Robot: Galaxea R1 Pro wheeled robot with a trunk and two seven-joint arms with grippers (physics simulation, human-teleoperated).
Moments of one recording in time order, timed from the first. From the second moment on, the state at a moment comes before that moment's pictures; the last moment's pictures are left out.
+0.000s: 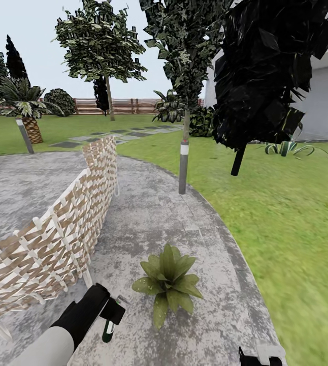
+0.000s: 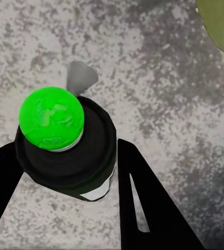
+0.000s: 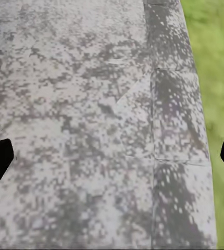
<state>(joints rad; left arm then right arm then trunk) -0.60 0.01 -0.23 -0.61 -0.31 0.74 -0.40 -0.39 -0.07 -0.86 -0.09 0.83 -0.51 -0.05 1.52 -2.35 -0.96</state>
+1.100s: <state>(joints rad) -0.60 0.01 -0.14 -0.62 -0.31 0.73 -0.40 -0.40 -0.07 -0.86 -0.09 0.83 -0.51 -0.05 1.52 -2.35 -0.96</state>
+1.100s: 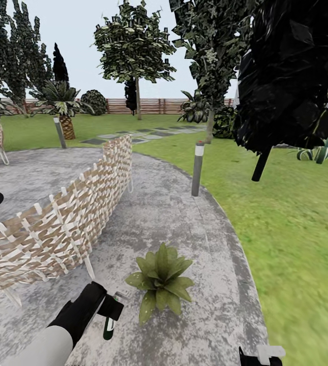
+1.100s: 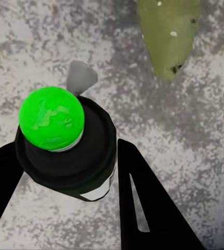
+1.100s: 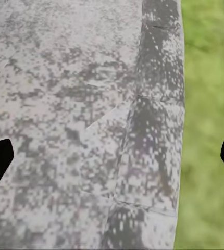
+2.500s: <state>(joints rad) -0.60 0.00 -0.07 -0.62 -0.30 0.70 -0.41 -0.40 -0.07 -0.86 -0.09 0.83 -0.51 -0.05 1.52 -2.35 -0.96</state>
